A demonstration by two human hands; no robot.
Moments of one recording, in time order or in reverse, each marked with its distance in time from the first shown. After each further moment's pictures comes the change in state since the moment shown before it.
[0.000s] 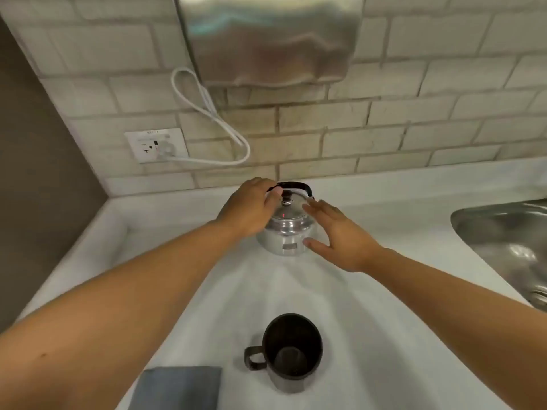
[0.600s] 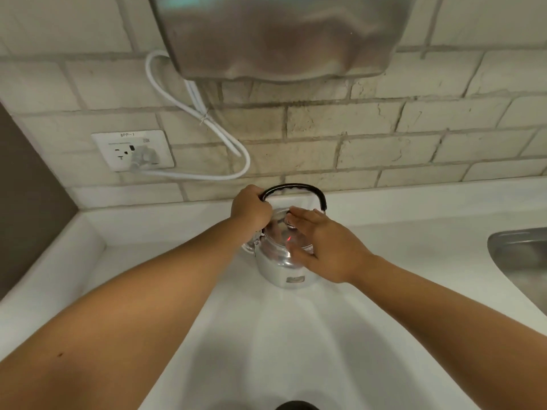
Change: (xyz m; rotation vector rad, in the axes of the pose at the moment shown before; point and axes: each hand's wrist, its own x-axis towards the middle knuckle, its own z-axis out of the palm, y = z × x) left_hand 0.089 -0.047 0.043 -0.251 0.066 -0.499; right_hand 0.079 0.011 0.019 -0.012 0.047 -0.115
